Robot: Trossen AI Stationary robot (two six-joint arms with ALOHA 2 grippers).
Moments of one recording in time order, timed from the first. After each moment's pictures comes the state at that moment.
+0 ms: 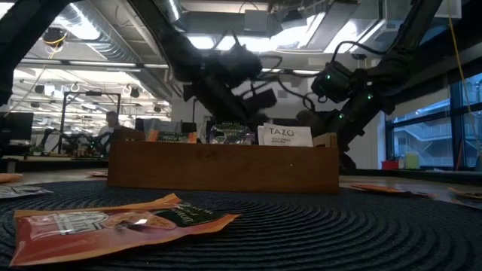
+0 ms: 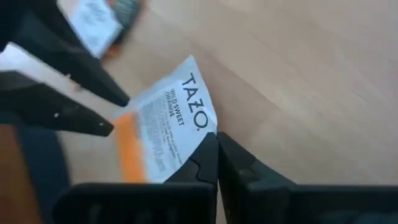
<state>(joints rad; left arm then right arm) 0.23 2.01 1.17 0.12 0.03 0.13 -0.40 1.66 0.59 0.28 -0.14 0.56</state>
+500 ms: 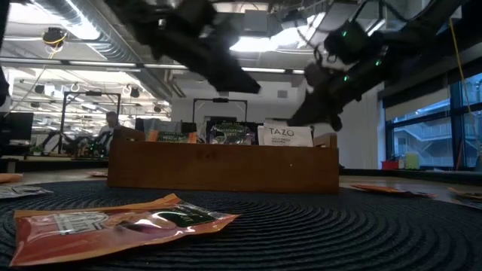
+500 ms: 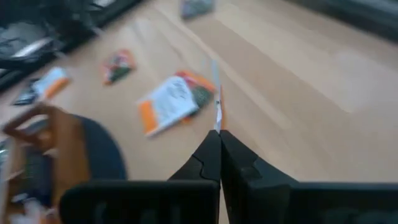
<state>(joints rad) 0.32 1.57 0.92 0.26 0.20 0.12 -0.34 1.40 0.59 0.29 -0.06 0.35</state>
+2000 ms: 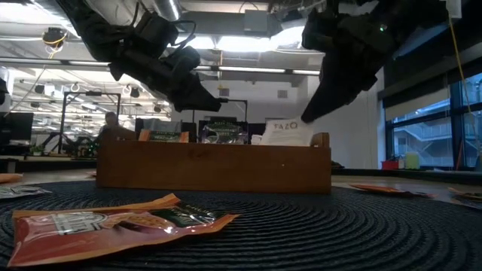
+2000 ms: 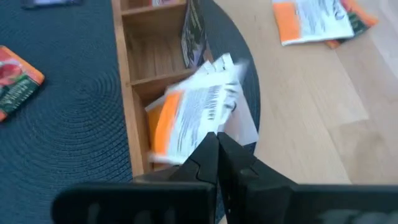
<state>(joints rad) 0.43 1.41 0.60 0.42 0.20 -0.01 0.27 1.53 0.86 -0.20 0.28 0.38</state>
